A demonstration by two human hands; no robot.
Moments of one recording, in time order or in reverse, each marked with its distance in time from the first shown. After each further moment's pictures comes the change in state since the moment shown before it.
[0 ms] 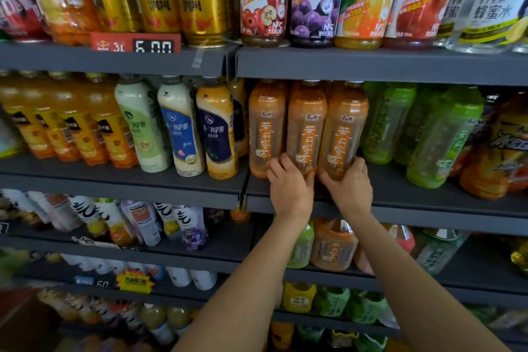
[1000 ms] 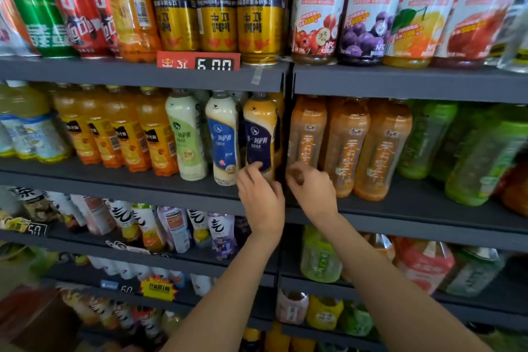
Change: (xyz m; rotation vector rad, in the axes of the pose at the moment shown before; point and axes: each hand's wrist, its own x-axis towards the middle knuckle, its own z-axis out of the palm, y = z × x) left_hand 0.018 -0.087 -0.070 -0.168 0.400 0.027; right_hand -0.037 -0.092 0.069 -0.031 -0.187 -0.423
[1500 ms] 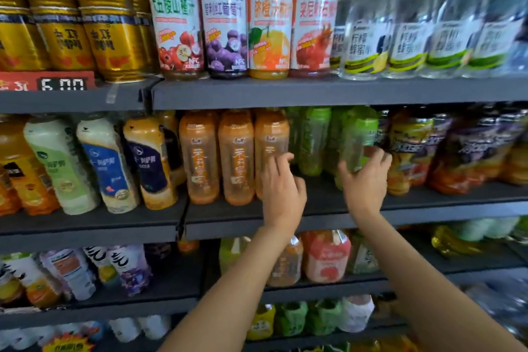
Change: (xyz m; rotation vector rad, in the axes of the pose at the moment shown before) left_hand -0.074 0.149 0.088 -0.241 -0.289 0.385; right_hand -0.029 0.146 -0.175 -0.071 0.611 0.430
